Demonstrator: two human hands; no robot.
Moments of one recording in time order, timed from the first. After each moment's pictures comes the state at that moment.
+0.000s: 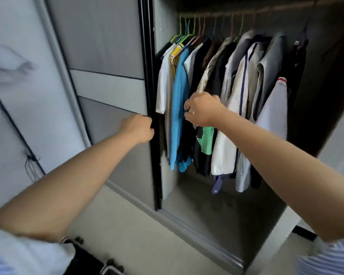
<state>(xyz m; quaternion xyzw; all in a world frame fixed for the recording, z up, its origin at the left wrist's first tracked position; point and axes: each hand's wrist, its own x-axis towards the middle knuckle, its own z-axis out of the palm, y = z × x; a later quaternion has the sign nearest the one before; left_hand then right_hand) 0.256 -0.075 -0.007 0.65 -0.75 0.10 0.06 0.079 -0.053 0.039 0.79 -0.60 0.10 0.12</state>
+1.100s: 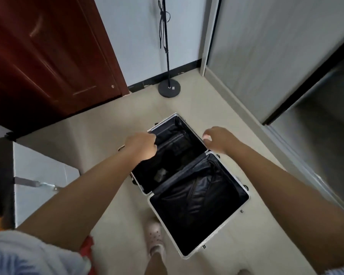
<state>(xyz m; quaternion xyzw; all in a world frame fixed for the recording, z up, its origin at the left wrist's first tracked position) 0.759 0.166 -0.345 0.80 -0.56 -0.18 -0.13 0.568 0.066 -0.345 0.85 -0.45 -0.12 -0.24</state>
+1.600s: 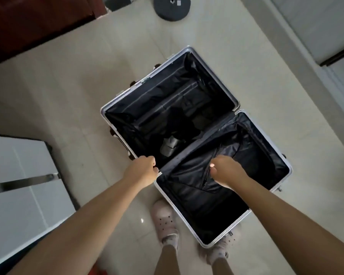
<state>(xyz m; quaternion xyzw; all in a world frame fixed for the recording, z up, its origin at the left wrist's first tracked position) 0.857 0.193 -0.681 0.78 -0.45 -0.42 -0.13 0.657 0.110 -0.679 0.75 -0.50 -0.30 -0.30</state>
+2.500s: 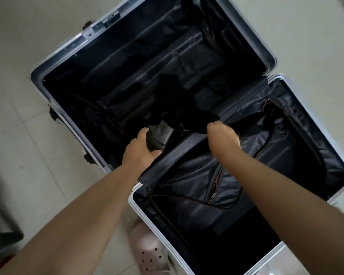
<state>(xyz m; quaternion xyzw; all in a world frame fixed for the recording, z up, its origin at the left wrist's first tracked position) 0.834 0.153 -0.971 0.82 -0.32 -0.47 0.01 0.669 0.052 -0.948 0.78 -0.52 -0.28 -0.19</state>
